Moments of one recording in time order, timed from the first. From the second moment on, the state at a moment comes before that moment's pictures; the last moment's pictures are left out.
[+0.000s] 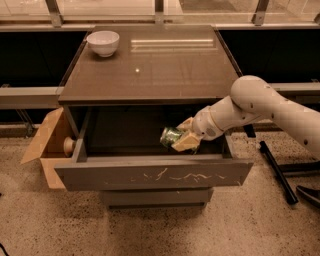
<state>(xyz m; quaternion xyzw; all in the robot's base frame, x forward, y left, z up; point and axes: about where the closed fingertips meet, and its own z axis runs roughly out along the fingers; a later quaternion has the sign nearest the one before) 0.596 -0.077 0.706 -0.59 0.72 0.25 0.28</state>
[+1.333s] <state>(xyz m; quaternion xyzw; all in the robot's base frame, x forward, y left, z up) 0.630 -0.107 0.710 -0.56 0.72 0.24 0.32</state>
